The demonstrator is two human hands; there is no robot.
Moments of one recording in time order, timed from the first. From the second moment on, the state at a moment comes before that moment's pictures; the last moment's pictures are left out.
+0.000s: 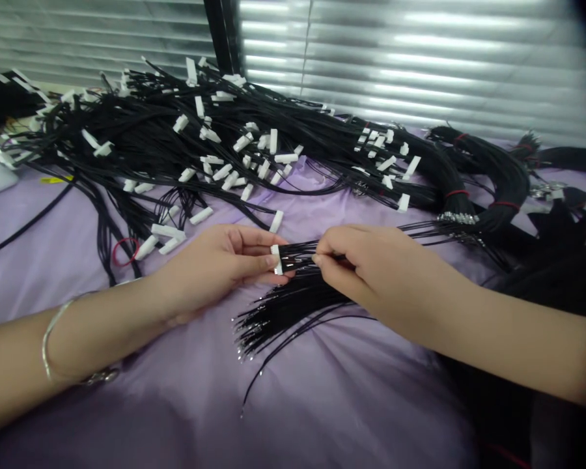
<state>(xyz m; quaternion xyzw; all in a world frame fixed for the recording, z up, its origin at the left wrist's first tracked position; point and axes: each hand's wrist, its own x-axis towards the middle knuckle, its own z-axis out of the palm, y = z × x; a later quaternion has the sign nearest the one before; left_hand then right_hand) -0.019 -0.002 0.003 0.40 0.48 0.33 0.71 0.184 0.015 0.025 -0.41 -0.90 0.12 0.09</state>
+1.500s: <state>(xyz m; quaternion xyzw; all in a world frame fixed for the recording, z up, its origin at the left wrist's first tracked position) -0.020 -0.001 0.002 0.45 0.50 0.31 0.68 0.171 0.015 0.012 -0.39 -0.89 0.17 0.19</state>
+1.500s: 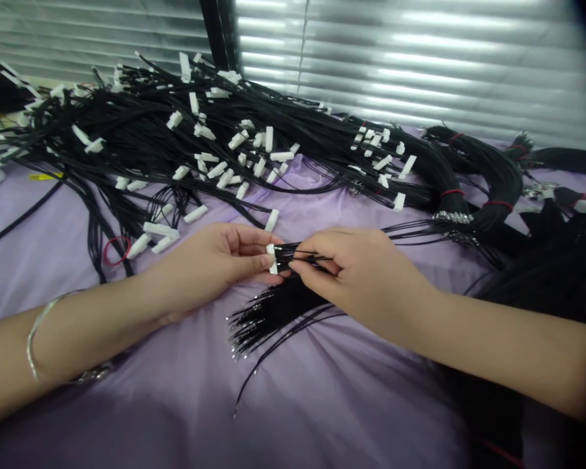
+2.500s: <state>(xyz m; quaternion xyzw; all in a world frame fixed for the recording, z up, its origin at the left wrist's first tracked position) -0.018 -0.005 0.002 0.44 0.50 0.32 0.67 0.165 0.019 0.009 -0.40 -0.87 0.22 0.17</state>
